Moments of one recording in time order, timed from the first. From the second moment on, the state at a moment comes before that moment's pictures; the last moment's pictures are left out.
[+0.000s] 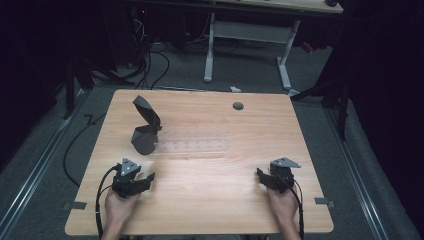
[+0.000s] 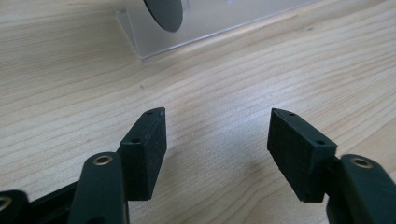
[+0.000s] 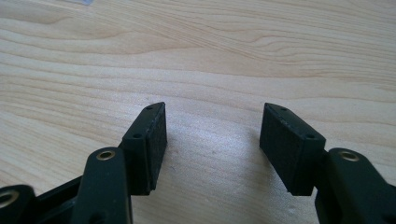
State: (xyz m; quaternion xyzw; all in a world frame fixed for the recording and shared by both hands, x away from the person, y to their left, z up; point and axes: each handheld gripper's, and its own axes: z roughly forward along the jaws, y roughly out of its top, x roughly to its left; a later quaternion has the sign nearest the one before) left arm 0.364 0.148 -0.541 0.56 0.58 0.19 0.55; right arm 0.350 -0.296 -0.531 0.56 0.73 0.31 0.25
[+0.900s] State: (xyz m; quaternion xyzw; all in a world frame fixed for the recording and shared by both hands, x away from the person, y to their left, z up) left arm 0.366 0.148 -0.547 0.57 0.59 0.20 0.54; right arm 0.350 -0.295 -0.531 0.56 0.73 0.31 0.25
